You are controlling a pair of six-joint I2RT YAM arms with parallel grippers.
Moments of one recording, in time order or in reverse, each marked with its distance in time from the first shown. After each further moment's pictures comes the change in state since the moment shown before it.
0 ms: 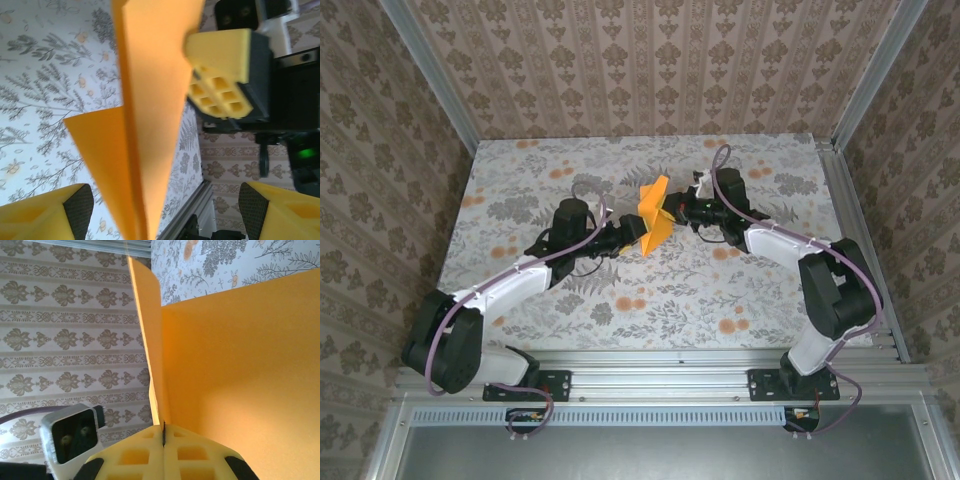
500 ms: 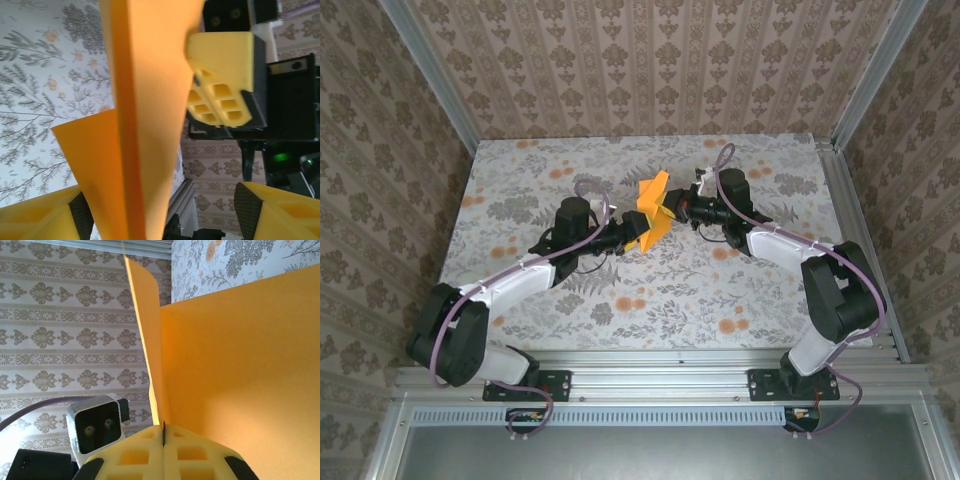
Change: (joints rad) left arm -0.008 0.041 0.004 0.146 0.059 -0.087; right arm -0.002 -0.016 -0.032 0.105 -0.022 0.071
